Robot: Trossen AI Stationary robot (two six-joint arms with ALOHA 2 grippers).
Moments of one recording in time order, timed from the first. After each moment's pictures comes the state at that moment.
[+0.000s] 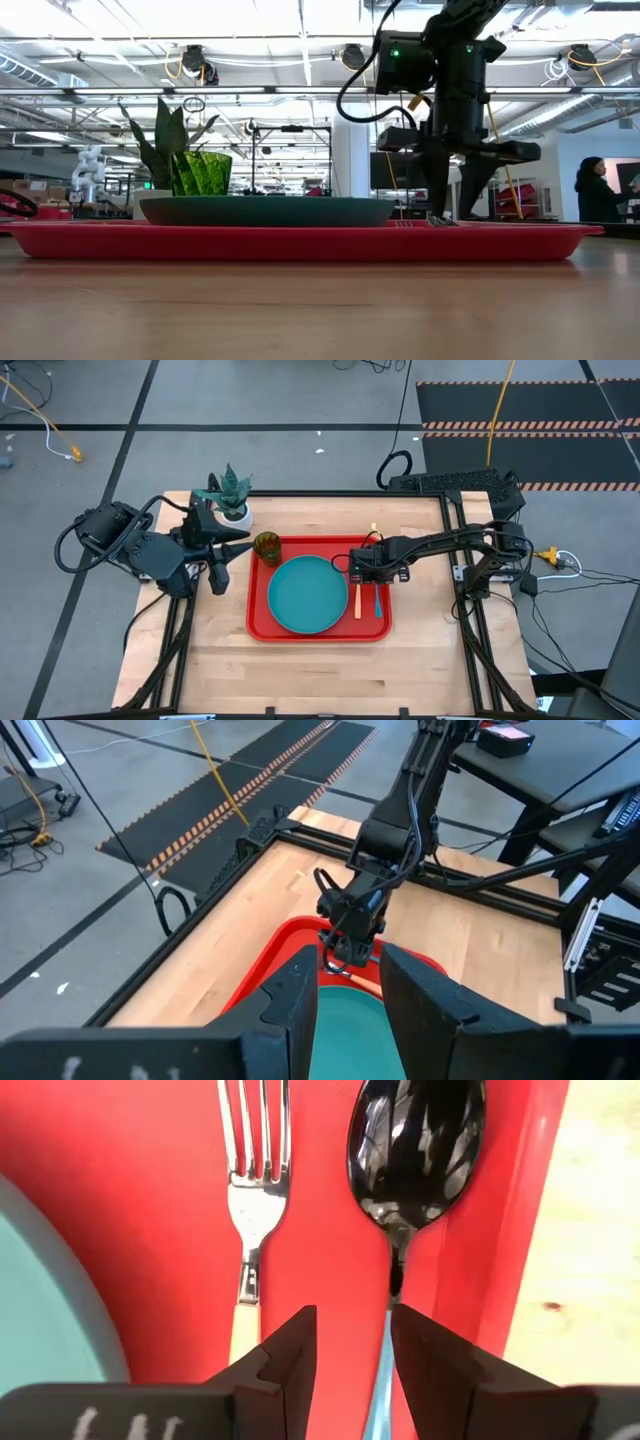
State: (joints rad) left arm -0.49 1.44 2.16 -1.38 -0.76 -0.57; right arm -0.08 1.68 1.03 -0.80 0.00 1.45
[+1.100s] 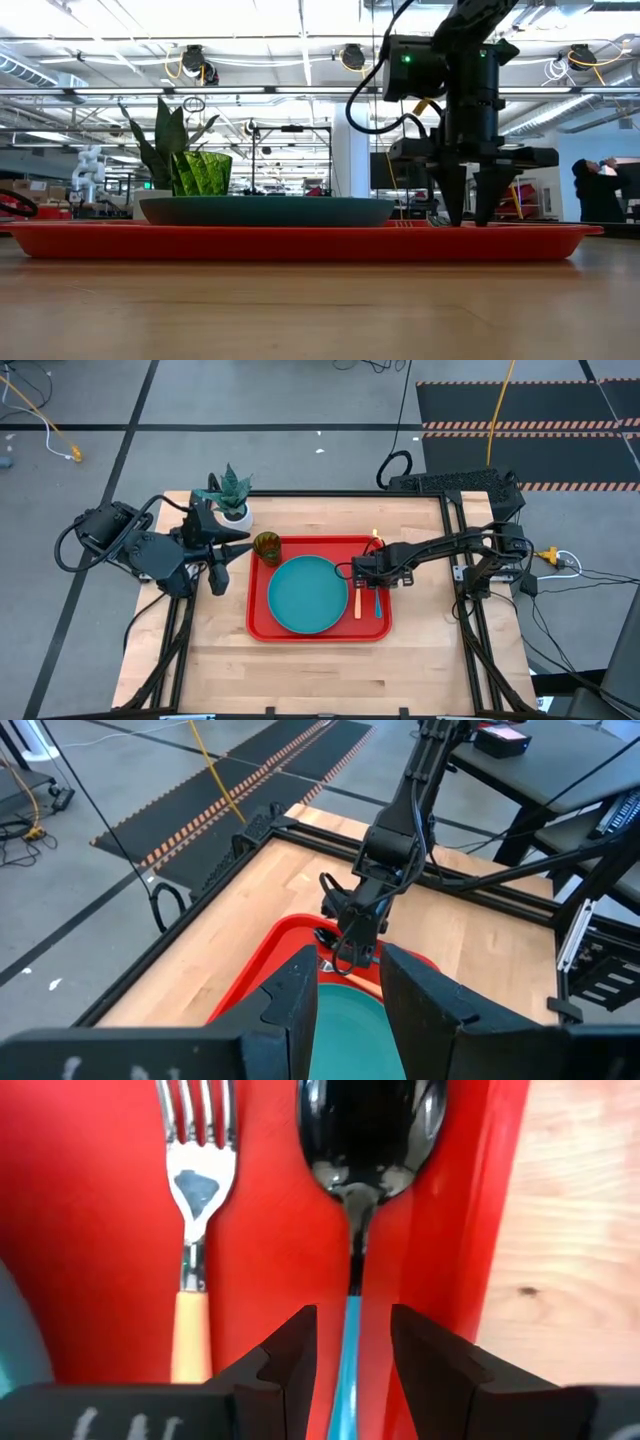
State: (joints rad) left arm -0.49 1.44 2.16 -1.38 -0.75 -0.59; right arm -0.04 1.68 0.98 -0.80 0.02 1.48
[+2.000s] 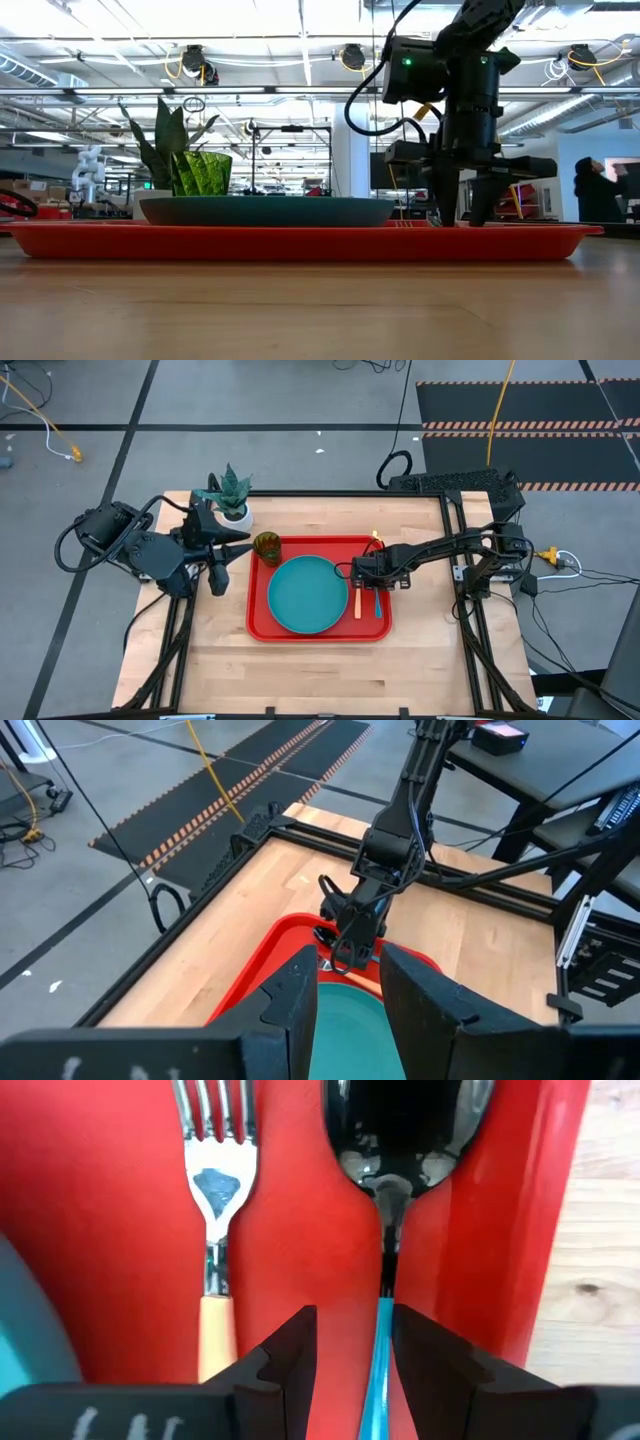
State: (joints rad) left arm -0.49 1.44 2.16 -1.38 -0.74 -0.58; right arm -0.04 1.68 0.94 -0.69 0.00 1.53
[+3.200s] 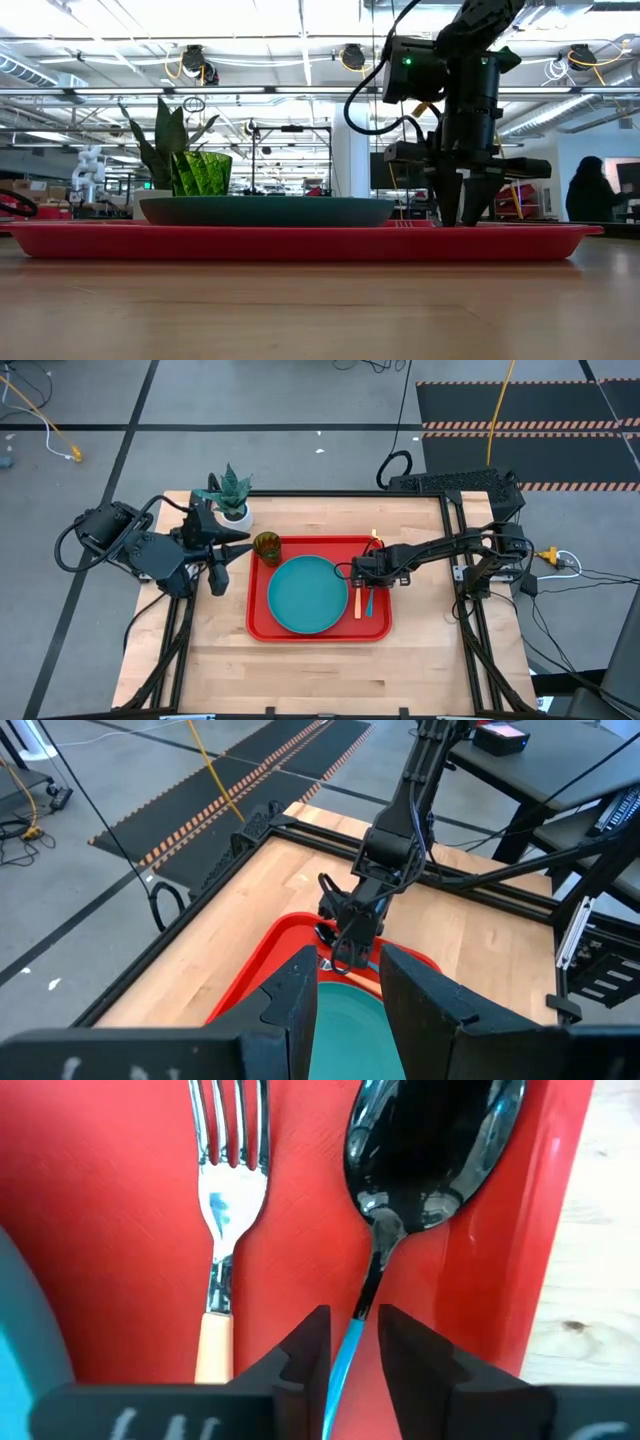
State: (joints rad) left arm -0.49 1.44 2.16 -1.39 -0.74 -0.59; right arm -0.04 1.68 0.94 -0.69 0.05 1.47
